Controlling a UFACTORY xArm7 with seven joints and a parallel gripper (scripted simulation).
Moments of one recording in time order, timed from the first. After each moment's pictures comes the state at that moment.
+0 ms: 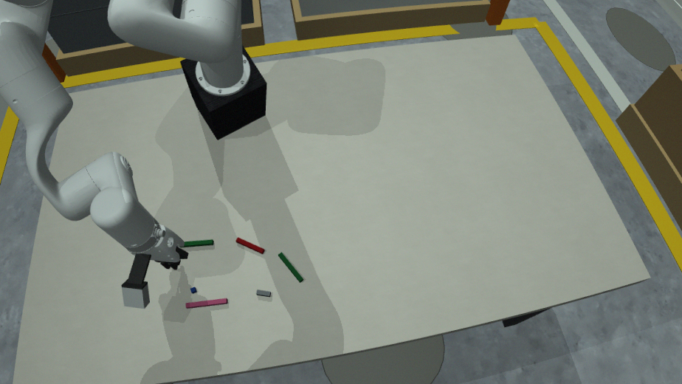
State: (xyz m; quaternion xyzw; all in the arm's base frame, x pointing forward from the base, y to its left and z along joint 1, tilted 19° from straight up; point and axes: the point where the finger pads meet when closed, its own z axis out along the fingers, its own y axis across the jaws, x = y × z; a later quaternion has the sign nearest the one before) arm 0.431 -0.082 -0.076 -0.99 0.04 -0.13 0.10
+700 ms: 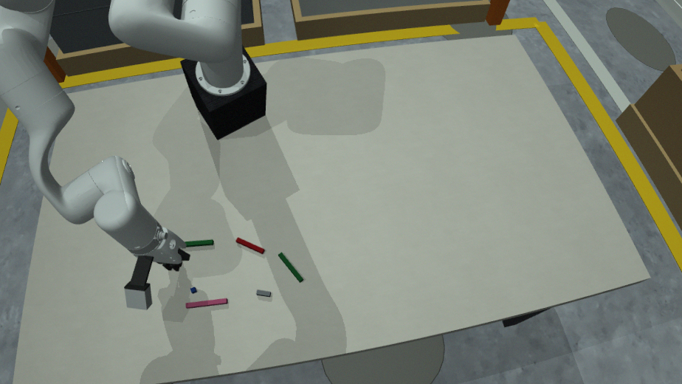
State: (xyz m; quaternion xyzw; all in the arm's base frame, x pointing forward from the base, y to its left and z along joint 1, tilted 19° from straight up) arm 0.434 -0.080 -0.087 -0.99 0.04 -0.13 0.10
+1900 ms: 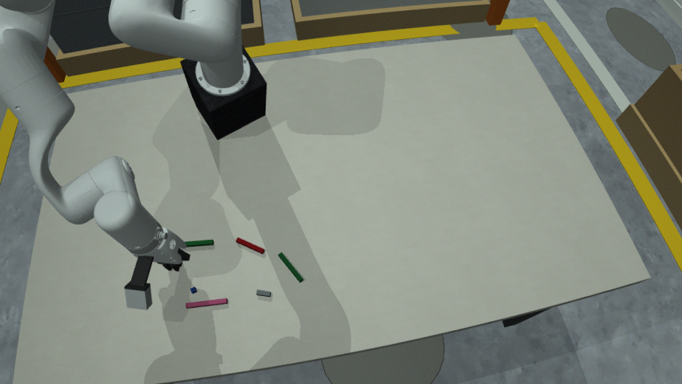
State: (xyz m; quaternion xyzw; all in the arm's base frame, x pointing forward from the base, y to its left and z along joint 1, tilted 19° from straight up) arm 0.434 -0.080 -0.087 -0.99 0.04 -0.13 0.10
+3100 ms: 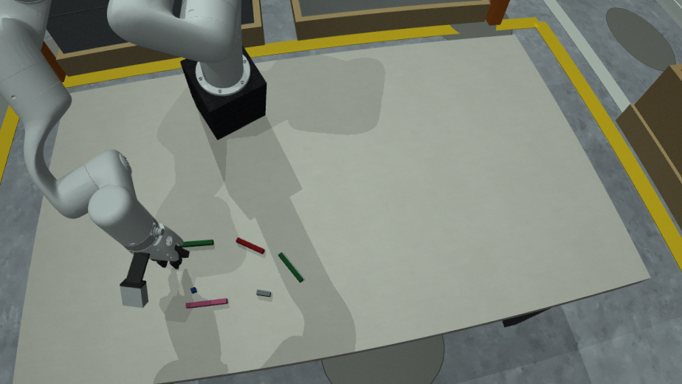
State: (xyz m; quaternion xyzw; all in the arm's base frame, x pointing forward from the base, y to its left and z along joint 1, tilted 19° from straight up) arm 0.429 -0.083 -0.069 -0.99 0.04 -0.13 0.10
